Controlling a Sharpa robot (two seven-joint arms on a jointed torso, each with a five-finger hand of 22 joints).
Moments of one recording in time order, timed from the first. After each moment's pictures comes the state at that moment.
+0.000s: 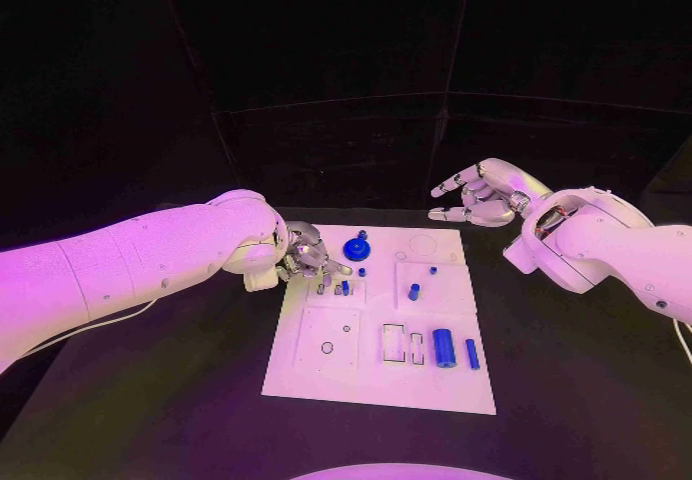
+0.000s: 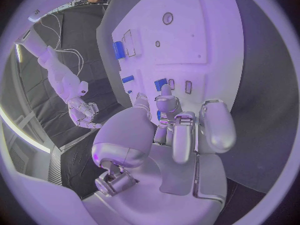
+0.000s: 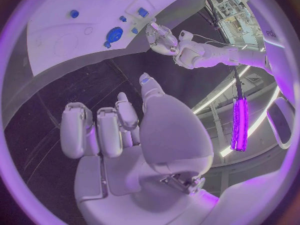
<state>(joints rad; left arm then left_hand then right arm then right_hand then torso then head) 1.33 -0.62 -0.11 1.26 -0.84 0.24 -0.47 1.05 0.16 -0.25 0.19 0.05 0.94 0.05 0.58 0.49 1.29 -0.03 1.03 0.92 1.47 -0.09 1.57 1.31 0.10 1.45 0.02 1.31 1.10 1.28 -0.90 0.00 1.53 -1.06 -0.37 -0.01 1.34 -0.07 -0.03 0.16 0.31 0.88 0.17 0.10 0.07 1.35 0.08 1.20 1.24 1.47 0.01 1.40 1.28 0.05 1.39 0.11 1.44 1.31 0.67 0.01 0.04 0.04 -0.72</state>
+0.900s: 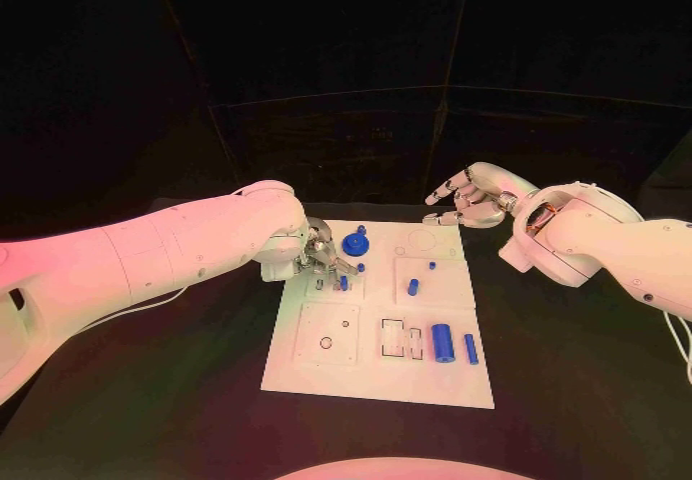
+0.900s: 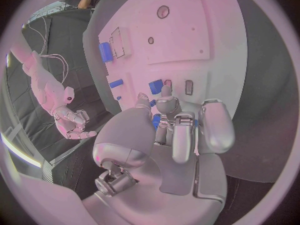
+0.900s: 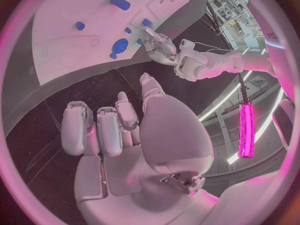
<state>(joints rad) 1.33 -0.50 -0.12 1.18 -0.88 0.29 -0.59 1.09 0.16 -0.27 0.20 0.05 0.91 0.05 0.62 0.53 1.28 -0.02 1.05 0.93 1.47 -0.09 1.57 1.31 0.10 1.45 0.02 1.32 1.10 1.28 -0.87 0.00 1.52 -1.10 -0.29 -0.08 1.34 -0.07 -0.05 0.16 0.32 0.88 0.16 0.12 0.07 1.34 0.08 1.20 1.23 1.47 0.01 1.39 1.27 0.05 1.37 0.11 1.43 1.29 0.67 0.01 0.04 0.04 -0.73</state>
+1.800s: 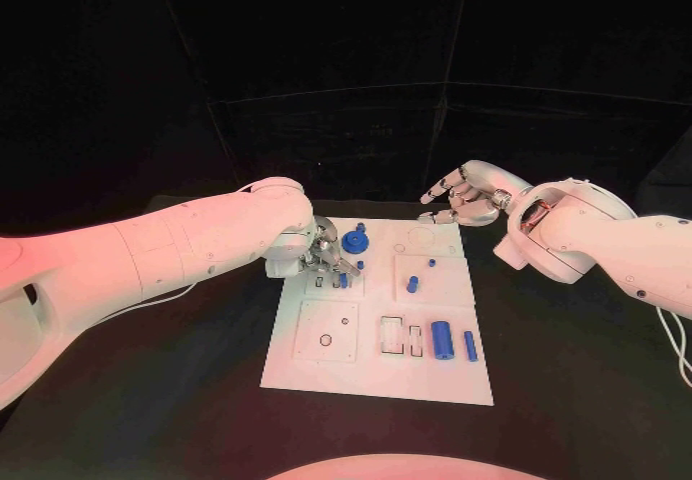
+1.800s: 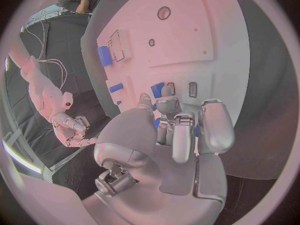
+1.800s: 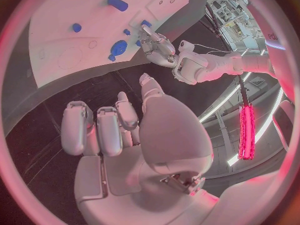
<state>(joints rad) 1.33 -0.46 -0.12 1.16 -0.91 0.32 -0.60 1.13 0.18 -0.26 0.19 0.05 0.89 0.05 0.64 0.54 1.28 -0.02 1.06 0.93 1.47 -0.09 1.57 1.31 0.10 1.45 0.02 1.32 1.11 1.28 -0.86 0.00 1.52 -1.11 -0.28 -0.09 1.35 -0.07 -0.05 0.16 0.33 0.88 0.16 0.12 0.07 1.34 0.08 1.20 1.23 1.47 0.01 1.39 1.27 0.05 1.37 0.11 1.42 1.29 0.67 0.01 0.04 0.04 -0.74</state>
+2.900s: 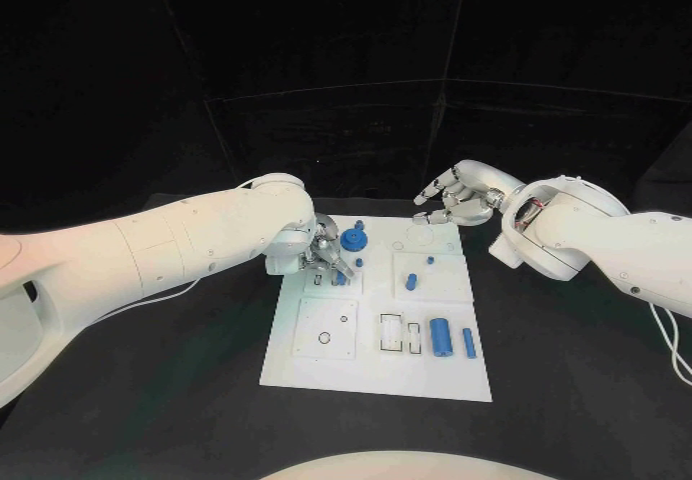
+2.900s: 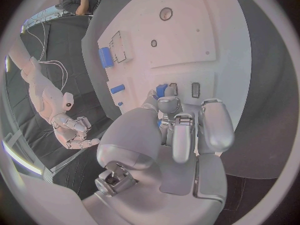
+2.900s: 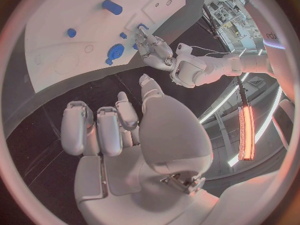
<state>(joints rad) 1.34 -0.46 -0.12 1.15 -0.91 0.34 -0.60 1.35 0.22 -0.10 0.04 0.05 0.84 0.05 0.65 0.56 1.25 -0.03 1.07 0.91 1.47 -0.09 1.57 1.31 0.10 1.44 0.02 1.32 1.10 1.28 -0.85 0.00 1.52 -1.11 -0.26 -0.09 1.34 -0.06 -0.06 0.17 0.34 0.88 0.16 0.12 0.07 1.34 0.08 1.20 1.23 1.47 0.01 1.39 1.26 0.05 1.37 0.11 1.42 1.29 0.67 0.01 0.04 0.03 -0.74</state>
